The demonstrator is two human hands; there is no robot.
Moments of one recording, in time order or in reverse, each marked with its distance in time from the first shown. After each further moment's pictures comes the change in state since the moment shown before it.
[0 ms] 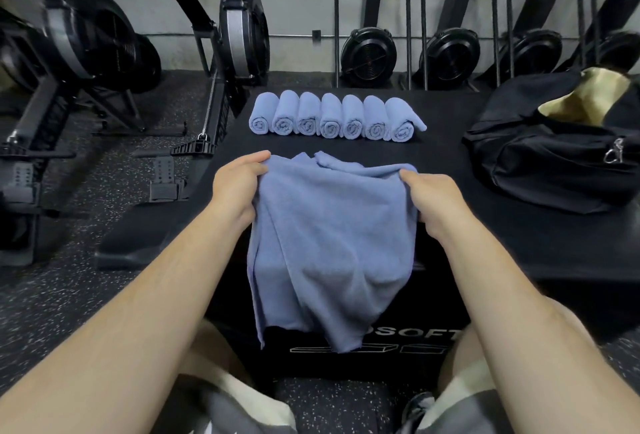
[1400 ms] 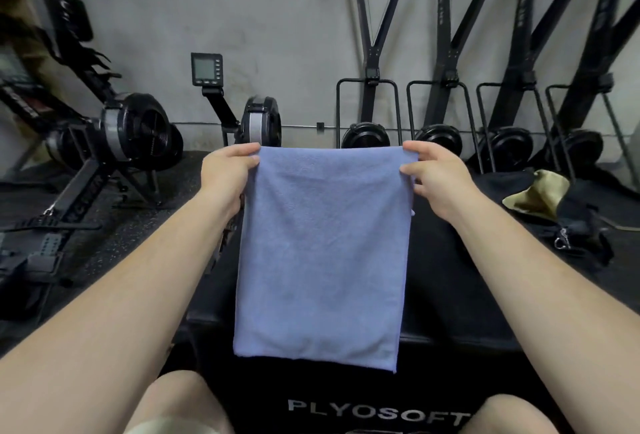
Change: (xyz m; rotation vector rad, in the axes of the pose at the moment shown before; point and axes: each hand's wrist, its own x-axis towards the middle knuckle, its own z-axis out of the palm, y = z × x) left_hand -0.016 0.163 -0.002 0.068 0.009 0.346; right_hand -0.023 -0.159 -0.042 0.238 -0.125 -0.440
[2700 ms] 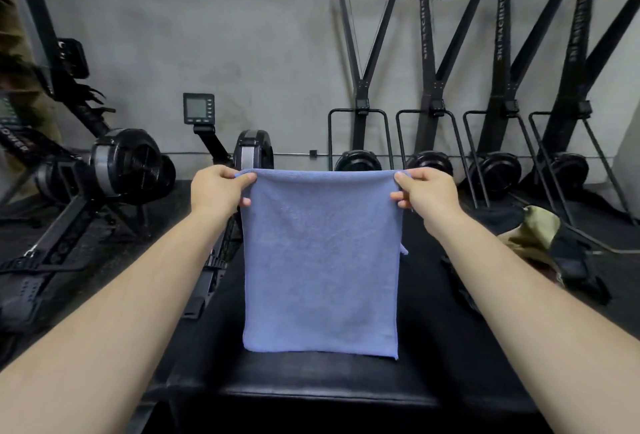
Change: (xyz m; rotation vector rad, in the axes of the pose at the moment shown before) left_hand 0.050 0.034 0.024 0.390 0.074 0.201; right_hand 0.053 -0.027 0.004 -0.145 0.199 -0.064
